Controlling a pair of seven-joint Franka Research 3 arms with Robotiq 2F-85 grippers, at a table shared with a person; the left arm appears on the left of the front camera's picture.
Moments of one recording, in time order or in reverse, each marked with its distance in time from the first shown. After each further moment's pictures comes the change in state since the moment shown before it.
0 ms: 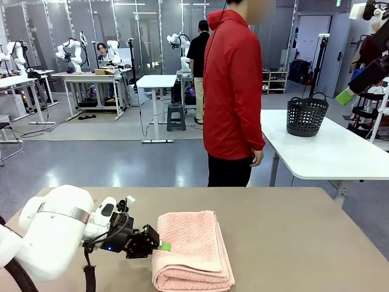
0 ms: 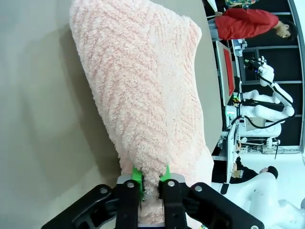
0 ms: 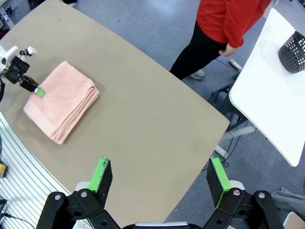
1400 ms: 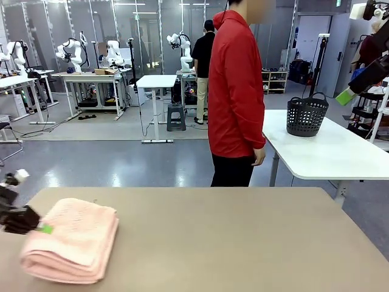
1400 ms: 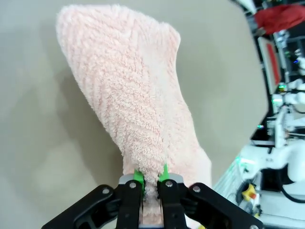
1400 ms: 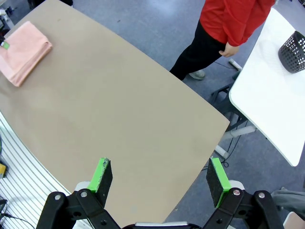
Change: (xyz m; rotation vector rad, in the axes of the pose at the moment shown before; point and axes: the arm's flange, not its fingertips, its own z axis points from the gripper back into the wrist) left arm 0.041 0.096 0.306 0.266 0.024 -0.141; right arm 0.000 -0.001 0.000 0.000 0.000 -0.001
